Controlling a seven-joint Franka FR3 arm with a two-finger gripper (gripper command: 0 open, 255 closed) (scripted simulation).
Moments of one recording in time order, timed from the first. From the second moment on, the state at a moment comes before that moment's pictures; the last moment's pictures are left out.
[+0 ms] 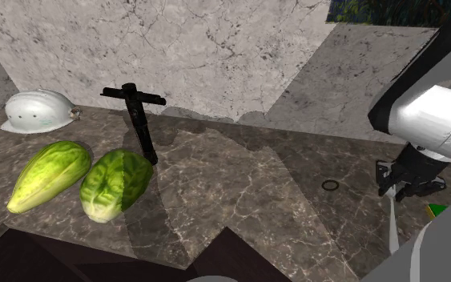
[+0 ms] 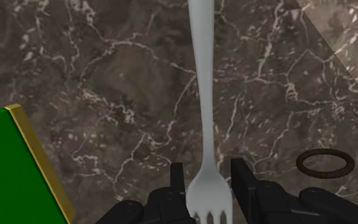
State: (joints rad) arm -0.33 0.28 0.24 -2.21 -0.06 2.51 -0.34
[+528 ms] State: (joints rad) arm -0.33 0.36 0.22 -2.19 -0.08 2.57 -0.35
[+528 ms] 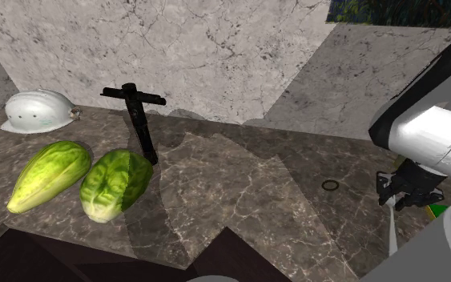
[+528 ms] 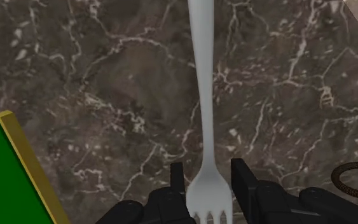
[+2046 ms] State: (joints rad) arm -0.32 0.45 0.20 -2.18 -0.11 2.65 -0.33
